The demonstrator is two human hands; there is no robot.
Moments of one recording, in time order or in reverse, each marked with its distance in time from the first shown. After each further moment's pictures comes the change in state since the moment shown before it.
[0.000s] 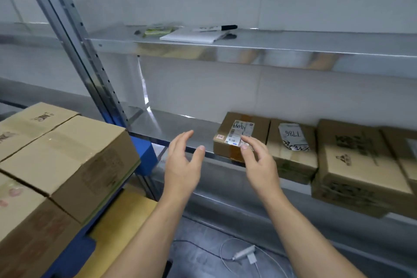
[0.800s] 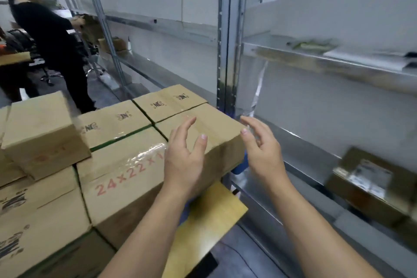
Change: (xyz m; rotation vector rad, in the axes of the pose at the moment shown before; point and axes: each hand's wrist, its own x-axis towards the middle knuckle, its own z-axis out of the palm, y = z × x) left_hand -0.016 -0.060 -0.242 0.109 0.519 -0.002; right_hand -0.046 -0.136 0.233 0.151 -0.475 -0.355
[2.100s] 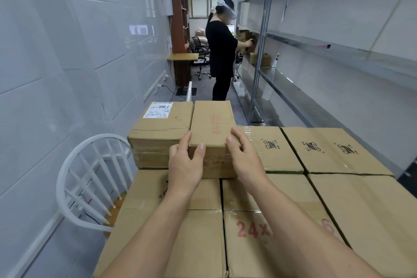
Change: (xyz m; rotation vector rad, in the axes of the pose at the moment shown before) left_hand 0.062 -0.133 -0.265 0.205 0.616 -0.482; right_hand 0.029 -0.099 0.383 0.309 -0.752 0.083
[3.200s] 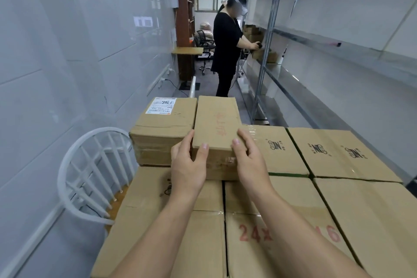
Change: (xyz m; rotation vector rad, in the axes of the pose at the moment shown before) left_hand -0.003 -0.002 0.005 -0.070 0.057 -0.027; right_hand -0.008 0.000 0.001 0.039 0.037 -0.009
